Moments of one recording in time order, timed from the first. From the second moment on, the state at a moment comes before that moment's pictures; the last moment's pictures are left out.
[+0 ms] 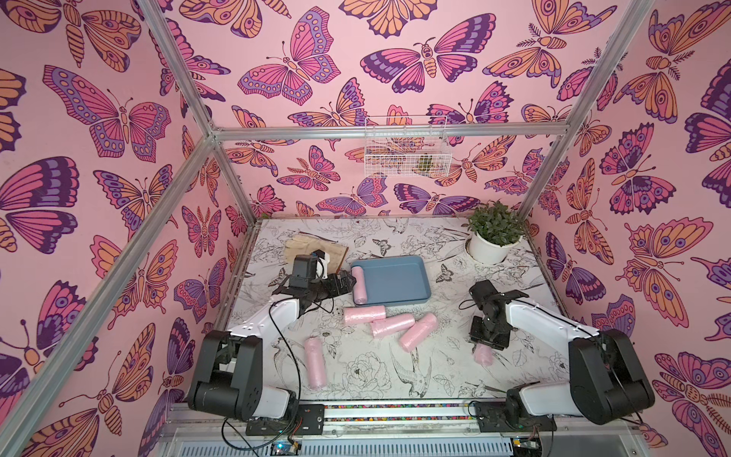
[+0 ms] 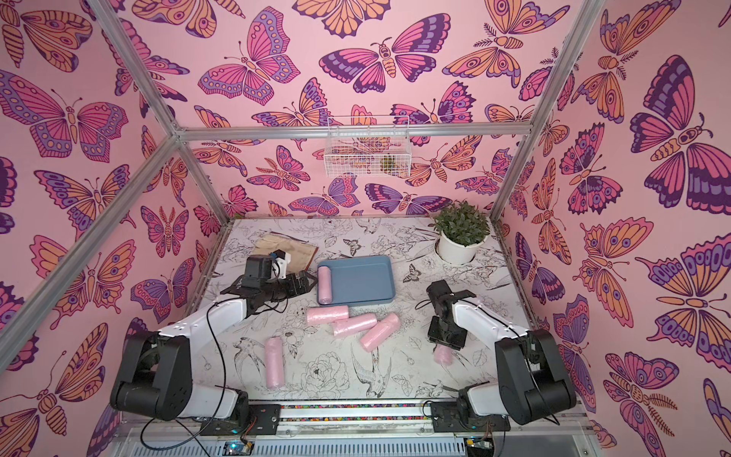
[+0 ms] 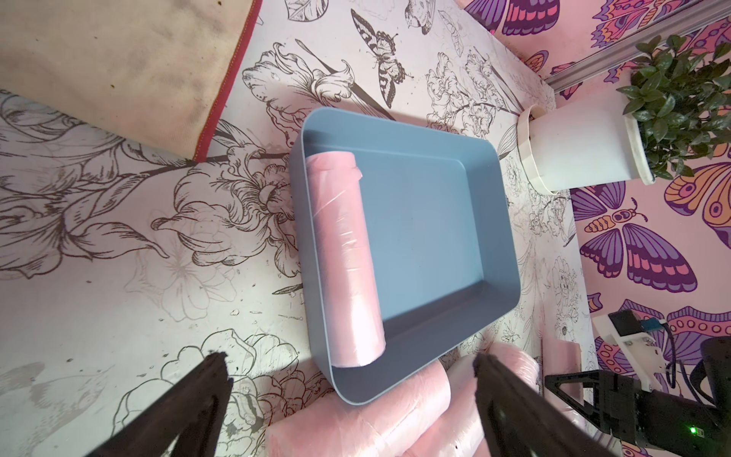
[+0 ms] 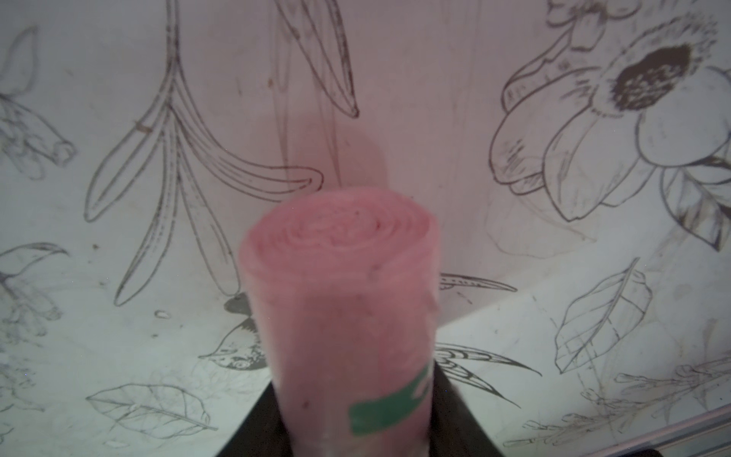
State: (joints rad) left arm -0.19 1.44 0.79 -0.14 0.43 -0.47; right arm 0.33 1.39 0.71 -0.89 0.10 0.65
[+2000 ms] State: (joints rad) left arm -0.19 1.41 0.77 -0.14 0.43 -0.48; right arm 0.58 1.92 1.53 -0.74 -0.22 0.57
